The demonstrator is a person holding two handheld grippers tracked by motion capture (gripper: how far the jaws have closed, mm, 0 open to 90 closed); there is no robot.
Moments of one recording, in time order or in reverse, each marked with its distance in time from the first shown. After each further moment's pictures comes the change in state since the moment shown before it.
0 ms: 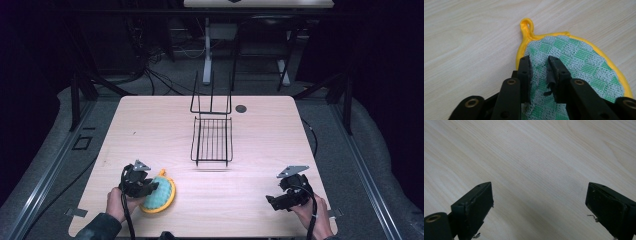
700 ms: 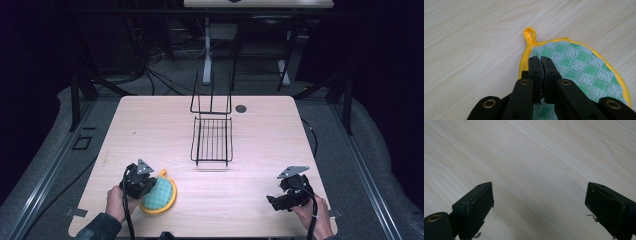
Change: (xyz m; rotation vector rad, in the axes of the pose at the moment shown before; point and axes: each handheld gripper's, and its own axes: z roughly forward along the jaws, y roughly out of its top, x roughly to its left) left arm -0.010 0.005 -0.009 -0.035 0.073 0.104; right arm 0.000 -0.002 0.000 0.002 -0.018 -0.009
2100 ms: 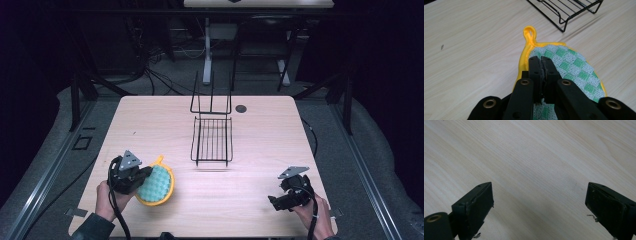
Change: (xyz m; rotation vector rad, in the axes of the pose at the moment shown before) left arm 0.006 0.020 -0.054 -0.183 -0.019 -0.007; right arm -0.003 -0.003 0.003 0.016 -0.020 -0.002
